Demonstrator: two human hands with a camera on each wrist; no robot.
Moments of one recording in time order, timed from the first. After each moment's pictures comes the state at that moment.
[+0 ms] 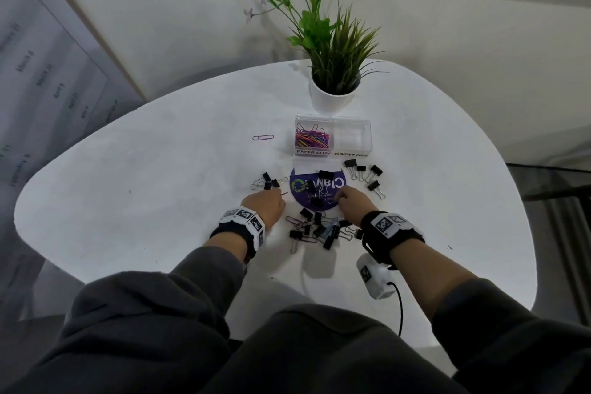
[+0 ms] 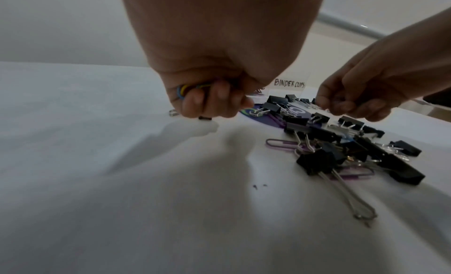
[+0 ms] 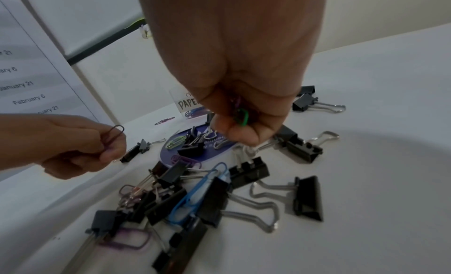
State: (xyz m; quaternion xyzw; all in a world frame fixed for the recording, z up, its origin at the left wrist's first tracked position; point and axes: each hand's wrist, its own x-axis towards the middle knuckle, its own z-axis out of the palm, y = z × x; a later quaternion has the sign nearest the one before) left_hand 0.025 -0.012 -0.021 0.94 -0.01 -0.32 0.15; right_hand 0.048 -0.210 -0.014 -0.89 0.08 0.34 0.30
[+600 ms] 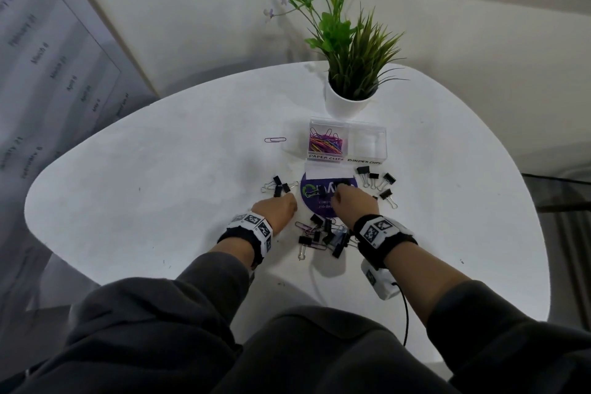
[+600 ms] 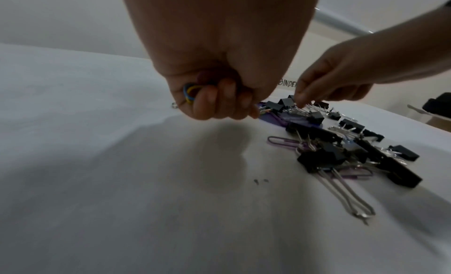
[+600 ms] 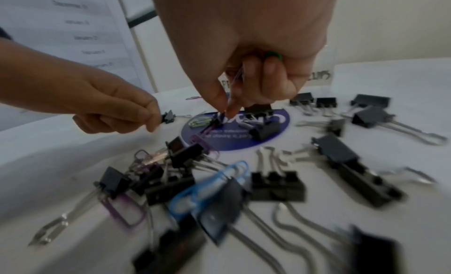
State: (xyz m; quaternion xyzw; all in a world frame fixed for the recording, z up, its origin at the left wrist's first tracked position) left_hand 0.025 -0.008 -0.020 0.92 -0.02 -0.34 0.18; right_hand 0.058 -0.180 -0.012 -0.96 -0.03 0.27 0.11
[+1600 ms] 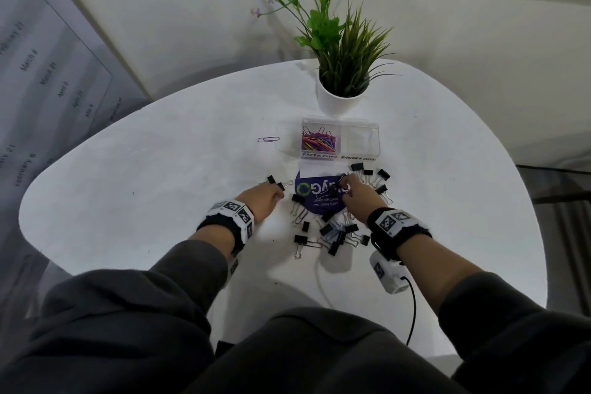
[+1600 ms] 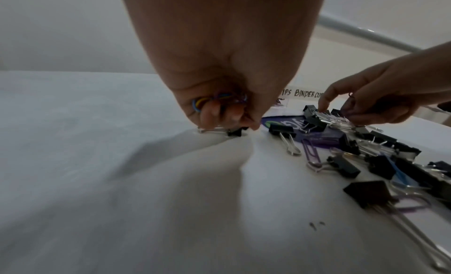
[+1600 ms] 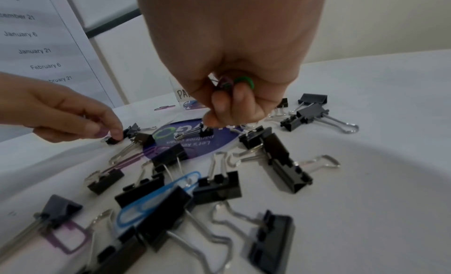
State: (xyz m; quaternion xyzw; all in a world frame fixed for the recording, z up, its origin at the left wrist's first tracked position) left_hand 0.043 0.015 -0.020 0.92 -0.02 -0.33 0.22; right_hand 0.067 -0.211 -0.014 -0.91 0.03 0.32 0.24
